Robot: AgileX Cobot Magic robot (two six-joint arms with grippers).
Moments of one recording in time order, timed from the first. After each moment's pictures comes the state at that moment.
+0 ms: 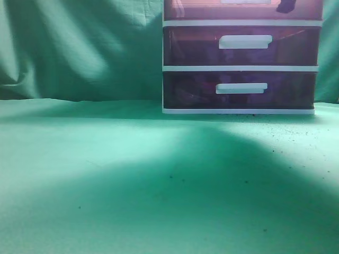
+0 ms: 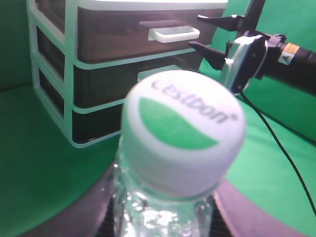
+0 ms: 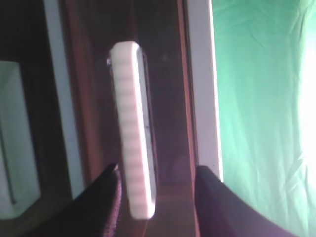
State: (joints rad) left arm -0.22 1.13 -0.90 1.81 -0.56 -1.91; right arm 0.23 1.72 -1.13 0.08 -0.41 -1.51
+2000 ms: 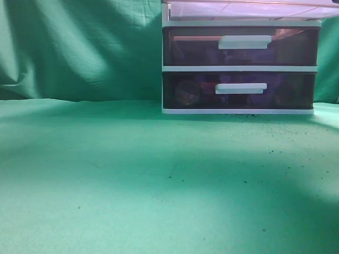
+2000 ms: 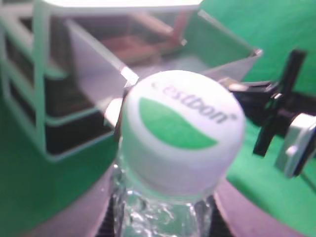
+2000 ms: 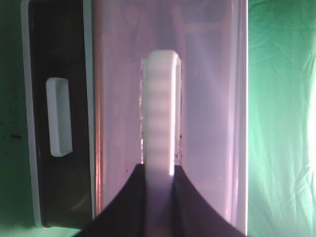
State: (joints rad) left arm -0.22 1.16 -0.95 1.81 -0.65 -1.91; right arm 0.33 1.33 -0.64 0.09 -0.41 -1.56
